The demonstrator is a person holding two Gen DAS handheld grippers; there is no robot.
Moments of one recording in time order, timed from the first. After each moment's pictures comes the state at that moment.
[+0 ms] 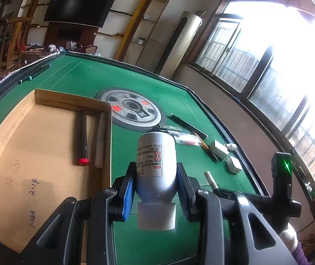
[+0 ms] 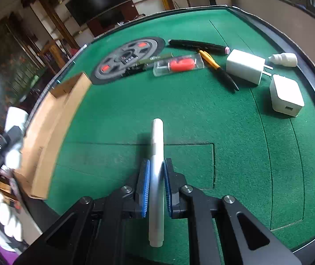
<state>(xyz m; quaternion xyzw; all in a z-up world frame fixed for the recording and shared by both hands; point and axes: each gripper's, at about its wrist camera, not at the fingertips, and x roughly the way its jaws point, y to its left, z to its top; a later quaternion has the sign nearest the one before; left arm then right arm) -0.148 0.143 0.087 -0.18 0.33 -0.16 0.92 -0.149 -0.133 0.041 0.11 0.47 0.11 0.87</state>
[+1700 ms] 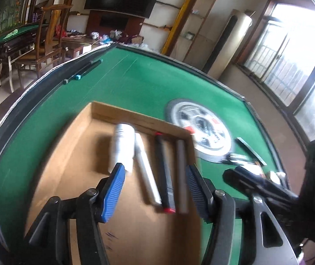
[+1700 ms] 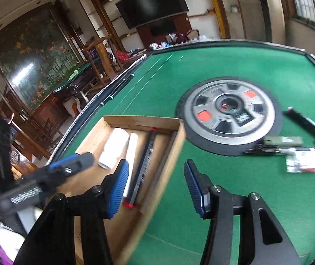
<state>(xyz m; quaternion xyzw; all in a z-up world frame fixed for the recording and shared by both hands) -0.074 0.227 0.093 -0.19 0.38 -0.03 0.90 -0.049 0.039 0.082 0.06 0.40 0.23 0.89</state>
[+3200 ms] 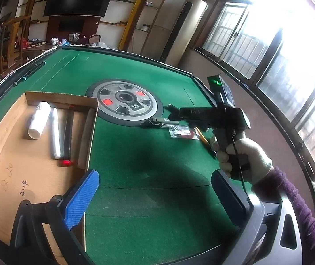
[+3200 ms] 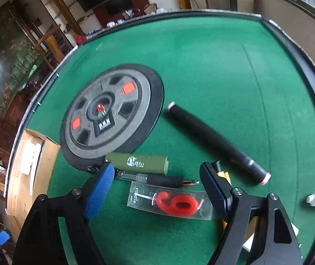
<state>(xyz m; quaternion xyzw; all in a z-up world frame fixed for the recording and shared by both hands) -0.123 0.097 0.104 -0.15 0.38 -0.13 0.90 0.074 -0.123 0.038 0.06 0.52 0.14 0.84</state>
